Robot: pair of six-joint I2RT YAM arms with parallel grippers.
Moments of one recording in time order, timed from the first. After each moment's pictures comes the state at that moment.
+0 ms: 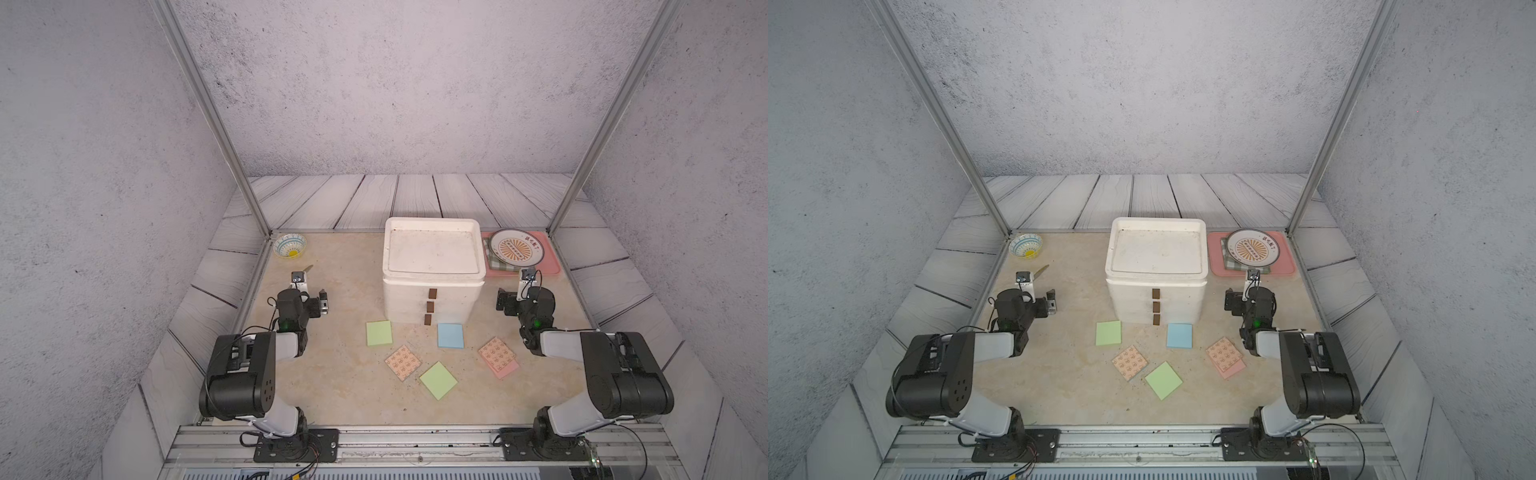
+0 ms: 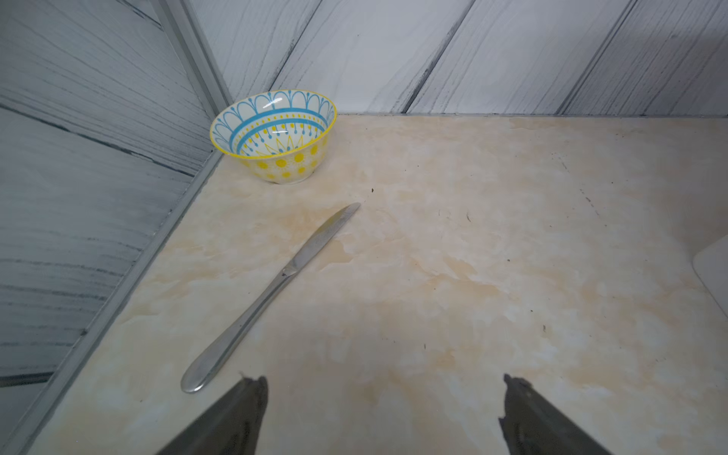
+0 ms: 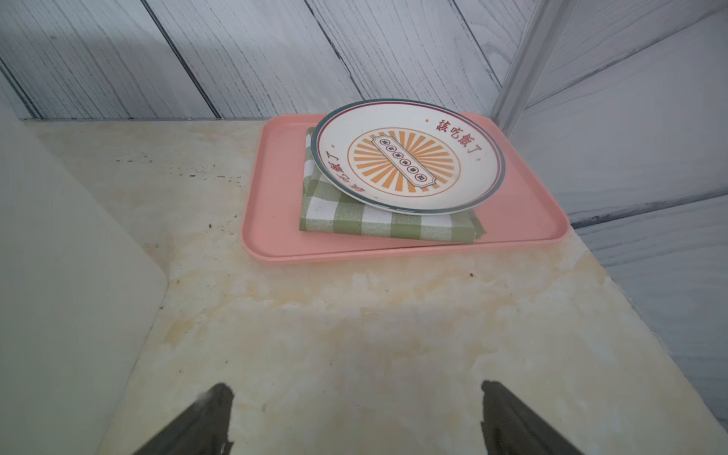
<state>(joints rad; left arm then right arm) 0.04 1.55 0.46 0.66 0.01 0.01 0.02 1.53 0.47 0.62 0.10 0.00</state>
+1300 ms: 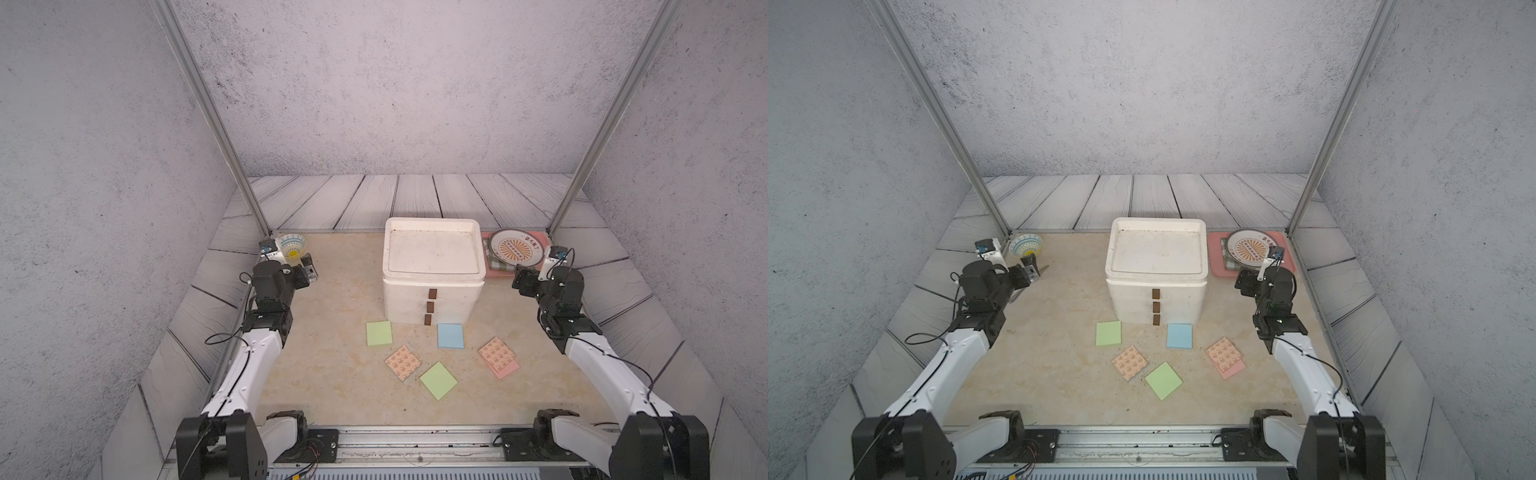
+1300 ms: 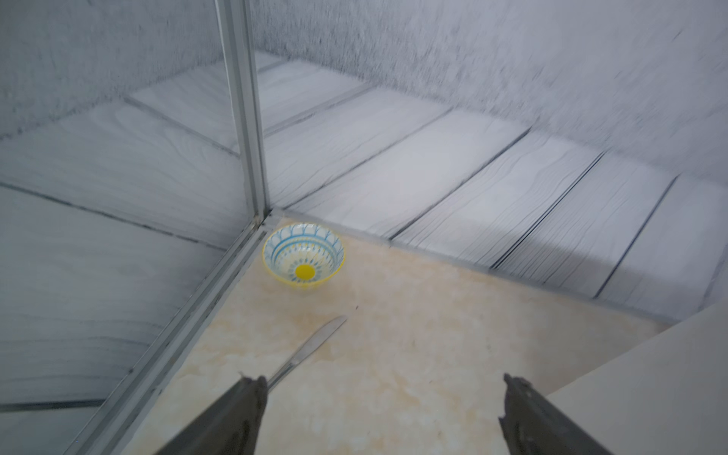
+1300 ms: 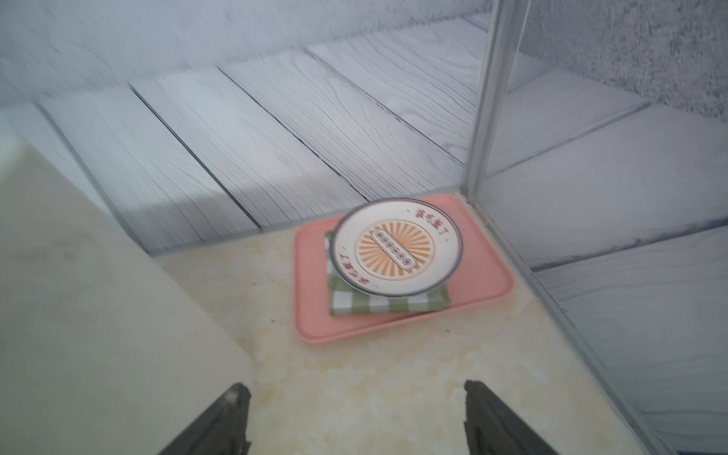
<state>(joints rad) 0.04 1.11 0.81 0.04 0.04 -0.28 0.02 1.06 0.75 -0.01 0.03 0.20</state>
